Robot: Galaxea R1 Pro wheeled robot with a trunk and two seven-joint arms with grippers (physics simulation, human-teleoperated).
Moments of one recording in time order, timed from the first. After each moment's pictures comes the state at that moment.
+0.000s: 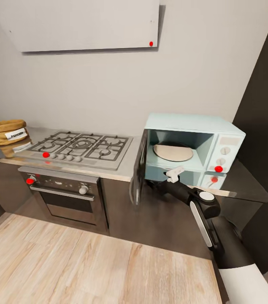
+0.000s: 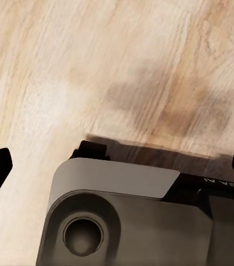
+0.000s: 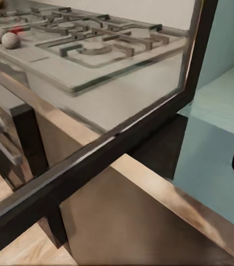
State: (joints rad) left arm -0.11 -0.04 0.20 -0.20 0.01 -0.21 -0.01; right arm -0.61 -0.04 0.15 -1.47 0.00 0.51 0.46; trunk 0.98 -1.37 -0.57
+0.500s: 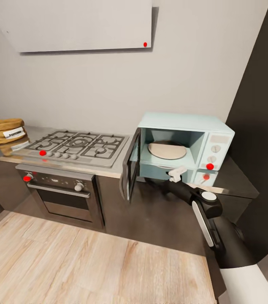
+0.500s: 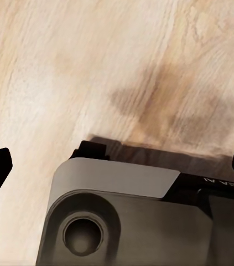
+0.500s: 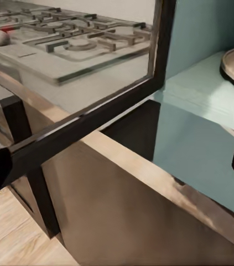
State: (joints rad) left arm -0.11 -0.04 0.20 -0.20 0.01 -0.21 -0.01; right arm -0.61 -0.05 0.13 -1.47 0.00 0.51 0.46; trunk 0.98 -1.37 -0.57
